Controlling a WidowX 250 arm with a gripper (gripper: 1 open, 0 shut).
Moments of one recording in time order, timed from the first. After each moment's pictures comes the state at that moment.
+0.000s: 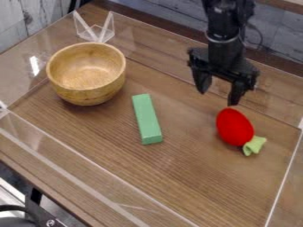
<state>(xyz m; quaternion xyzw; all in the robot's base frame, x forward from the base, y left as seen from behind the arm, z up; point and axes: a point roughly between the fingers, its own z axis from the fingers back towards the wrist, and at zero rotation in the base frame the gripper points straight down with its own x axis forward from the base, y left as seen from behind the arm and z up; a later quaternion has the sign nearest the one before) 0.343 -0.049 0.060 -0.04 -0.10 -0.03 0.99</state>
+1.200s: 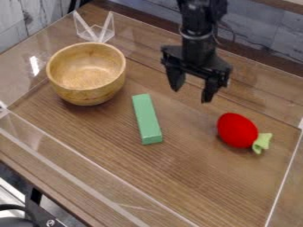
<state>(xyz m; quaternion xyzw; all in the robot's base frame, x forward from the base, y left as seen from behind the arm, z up) 0.325 -0.009 0.076 -0.01 -0.09 0.02 1.00</state>
